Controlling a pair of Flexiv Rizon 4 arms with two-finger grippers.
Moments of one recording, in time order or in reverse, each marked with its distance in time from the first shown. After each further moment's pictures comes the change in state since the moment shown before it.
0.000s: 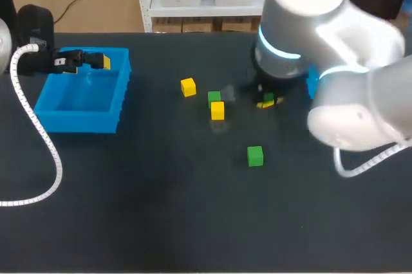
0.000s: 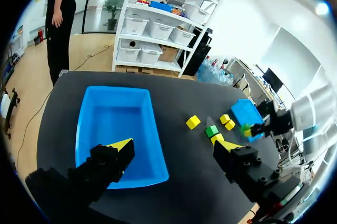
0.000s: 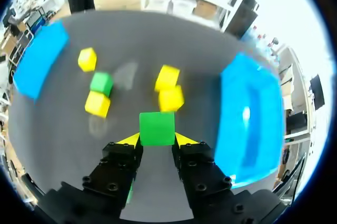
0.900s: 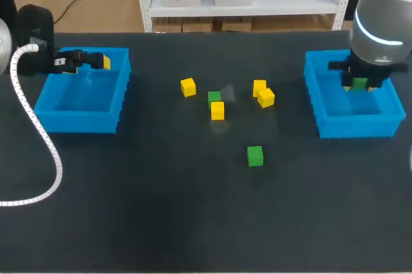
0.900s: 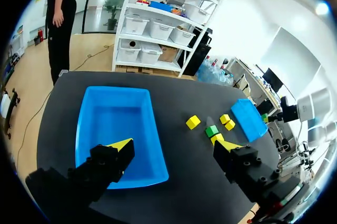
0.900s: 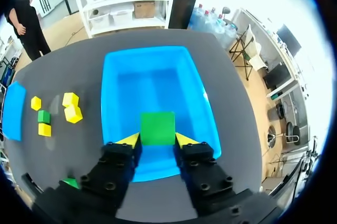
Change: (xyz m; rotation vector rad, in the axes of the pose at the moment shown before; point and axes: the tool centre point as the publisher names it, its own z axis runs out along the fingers) left arm 0.000 0.000 0.000 0.000 0.000 0.000; right arm 0.039 -0.170 -0.030 0.175 -0.020 0.359
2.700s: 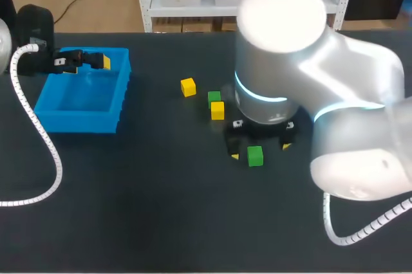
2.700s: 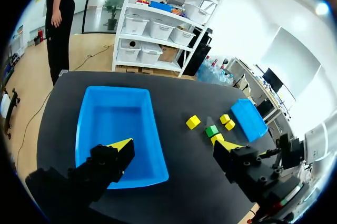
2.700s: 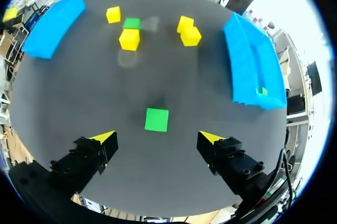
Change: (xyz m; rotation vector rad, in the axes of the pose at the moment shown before) left arm 0.000 0.000 0.000 0.000 0.000 0.000; right arm 0.161 0.186 -0.040 -0.133 0.169 -0.332
